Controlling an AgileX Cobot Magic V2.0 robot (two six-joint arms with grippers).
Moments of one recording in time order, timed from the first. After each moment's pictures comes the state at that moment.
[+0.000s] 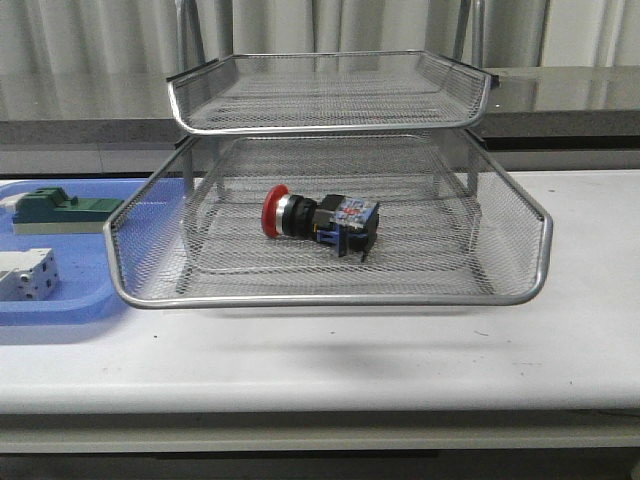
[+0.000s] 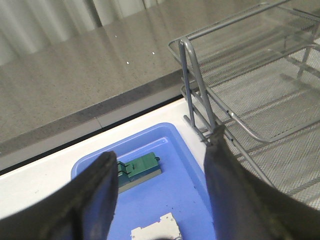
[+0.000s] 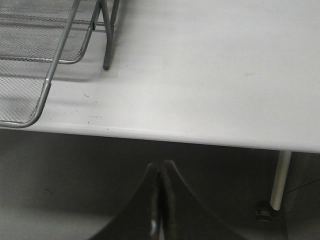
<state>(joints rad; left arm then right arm) -0.12 0.73 -0.77 -0.34 0.40 0.55 0.10 0.43 -0.64 0.00 0.94 0.04</state>
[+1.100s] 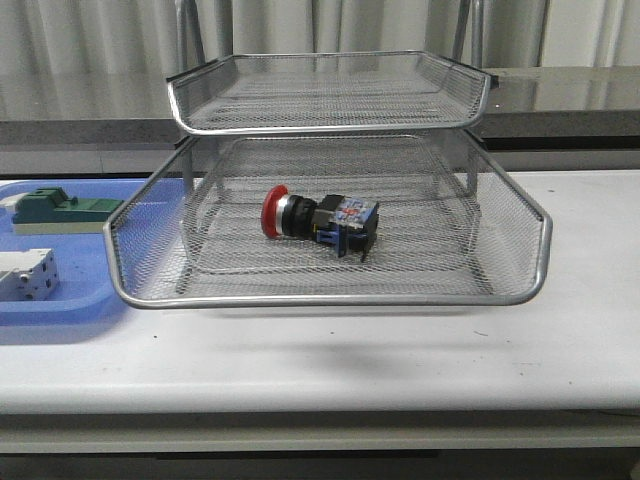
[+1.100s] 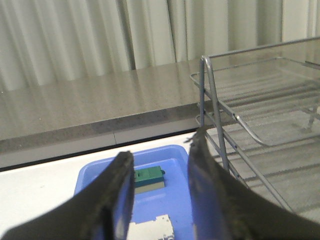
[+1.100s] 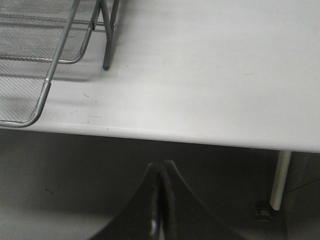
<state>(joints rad) -0.12 0.27 -0.31 -0.49 0.13 0.54 0.10 0.43 -0.64 0.00 0.94 0.04</state>
